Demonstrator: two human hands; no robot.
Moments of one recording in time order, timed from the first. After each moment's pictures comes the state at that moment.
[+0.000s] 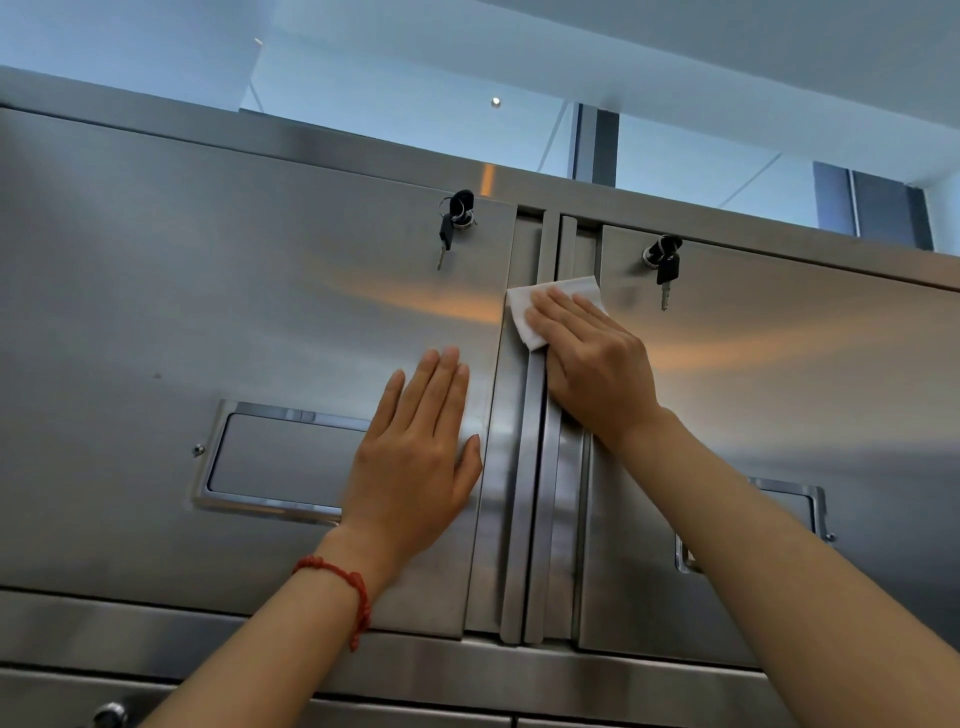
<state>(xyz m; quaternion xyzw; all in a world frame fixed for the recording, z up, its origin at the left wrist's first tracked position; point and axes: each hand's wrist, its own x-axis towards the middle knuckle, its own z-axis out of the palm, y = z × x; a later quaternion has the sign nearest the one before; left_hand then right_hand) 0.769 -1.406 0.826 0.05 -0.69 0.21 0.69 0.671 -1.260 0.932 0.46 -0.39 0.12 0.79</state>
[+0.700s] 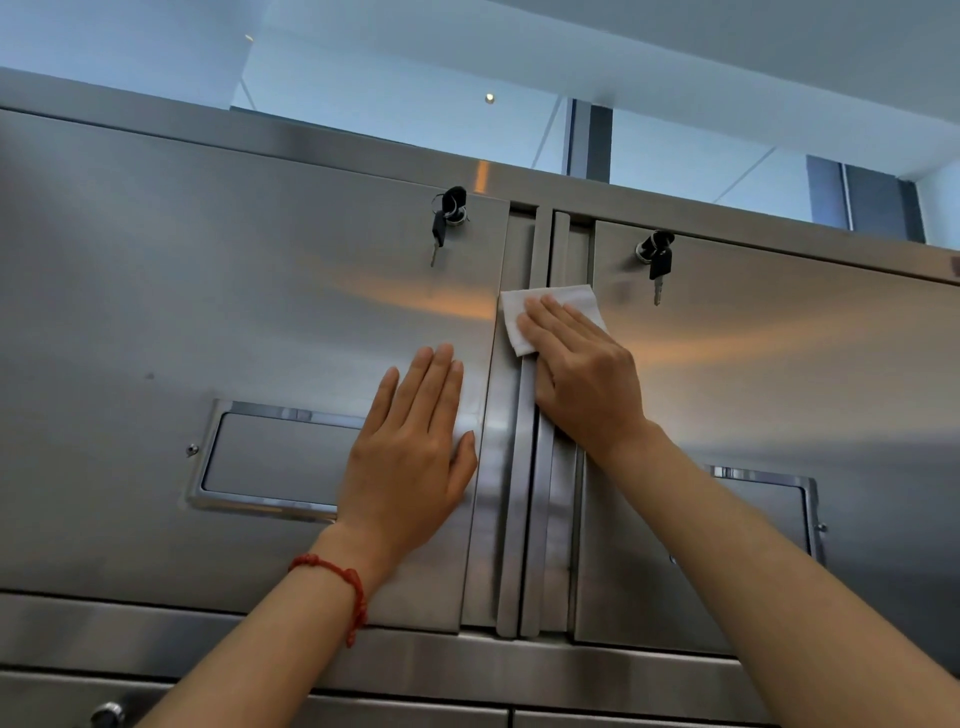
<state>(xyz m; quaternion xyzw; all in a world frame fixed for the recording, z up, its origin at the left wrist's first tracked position) 0.769 -1.405 0.826 0.04 -0.68 0.21 0.70 0.676 -1.264 0.916 0.45 -0.41 0.15 0.78</state>
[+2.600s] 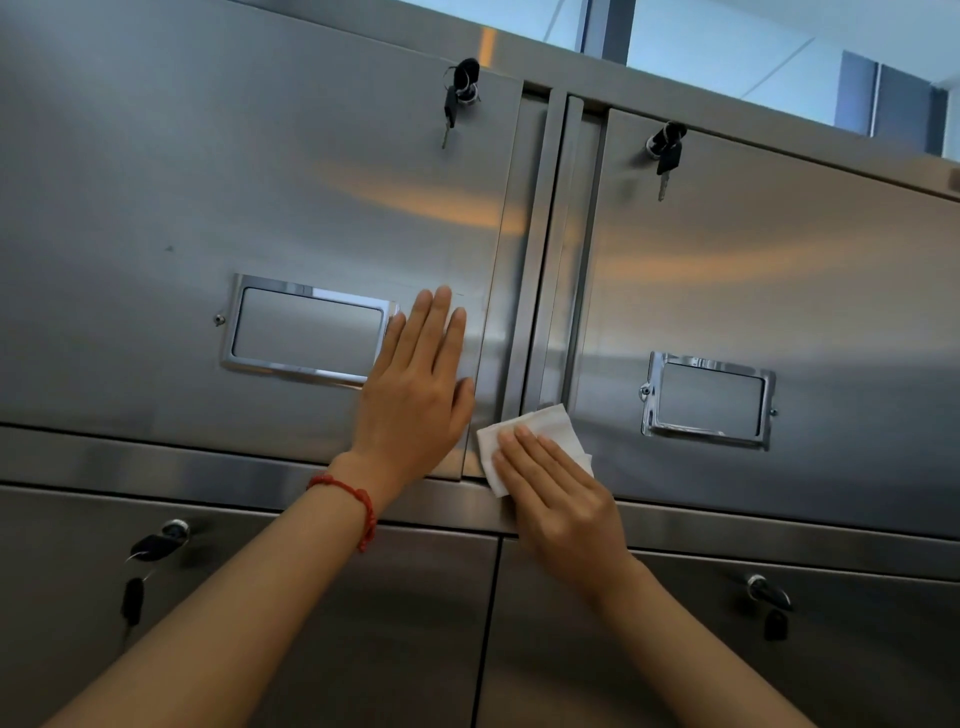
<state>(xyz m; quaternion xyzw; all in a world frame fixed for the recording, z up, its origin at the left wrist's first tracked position) 0.776 -1.396 0.776 0.02 -0.72 0.17 0.67 0.683 -1.232 0.715 0.51 -0.48 0.06 0.71</state>
